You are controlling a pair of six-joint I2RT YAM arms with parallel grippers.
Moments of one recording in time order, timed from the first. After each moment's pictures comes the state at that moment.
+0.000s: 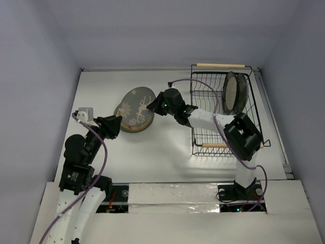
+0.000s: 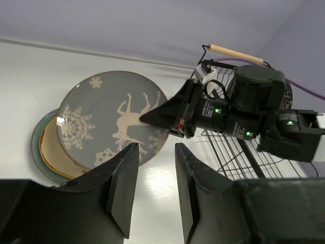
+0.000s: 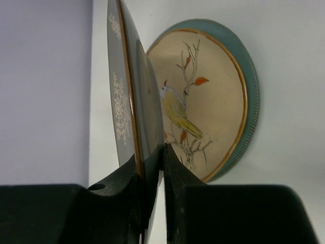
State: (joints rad) left arm -0.23 0.38 0.67 -0.28 0.12 -0.42; right arm 0.77 1.91 1.35 0.15 0.03 0.98
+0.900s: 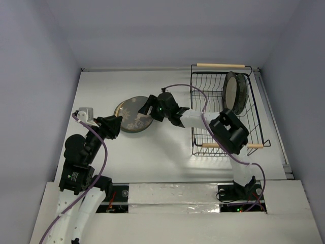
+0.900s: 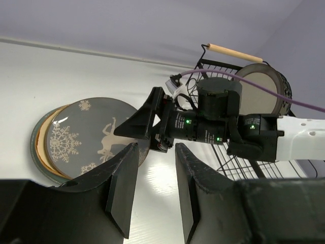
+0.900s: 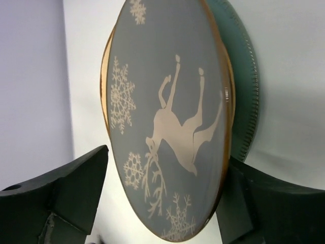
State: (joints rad) left arm -0.23 0.38 0.67 -0.28 0.12 -0.42; right arm 0.77 2.10 1.41 0.21 -0.07 1.03
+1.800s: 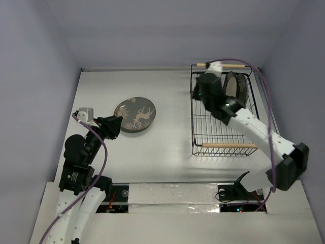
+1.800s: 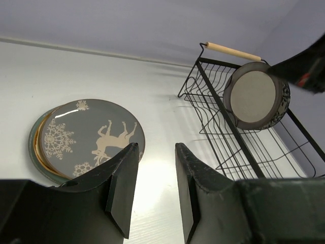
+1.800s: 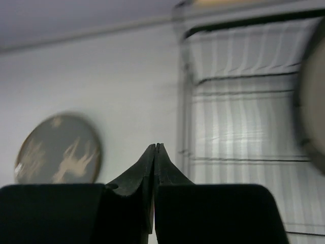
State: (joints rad) left arm -0.23 0.38 0.67 -0.28 0.13 -0.42; right arm 0.69 1.44 1.37 -0.36 0.52 0.47
